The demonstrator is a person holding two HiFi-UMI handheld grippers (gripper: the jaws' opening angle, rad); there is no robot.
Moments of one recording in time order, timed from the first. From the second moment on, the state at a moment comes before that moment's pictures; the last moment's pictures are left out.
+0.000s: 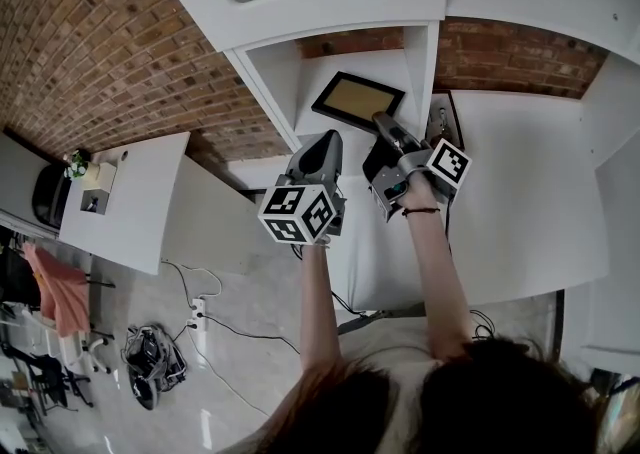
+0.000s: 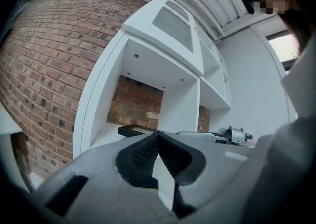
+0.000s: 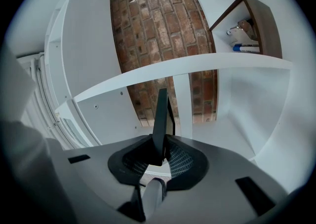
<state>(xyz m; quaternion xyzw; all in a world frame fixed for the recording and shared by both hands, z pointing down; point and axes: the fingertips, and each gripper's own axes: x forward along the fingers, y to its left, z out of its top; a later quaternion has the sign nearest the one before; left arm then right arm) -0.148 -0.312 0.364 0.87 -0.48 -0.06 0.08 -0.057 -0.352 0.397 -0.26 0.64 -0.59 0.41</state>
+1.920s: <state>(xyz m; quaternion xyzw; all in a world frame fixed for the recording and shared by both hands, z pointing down) -0.142 -0.329 0.383 0.88 -0.47 -0.05 0.10 -0.068 -0.353 0.414 -0.29 0.62 -0.61 0.39</state>
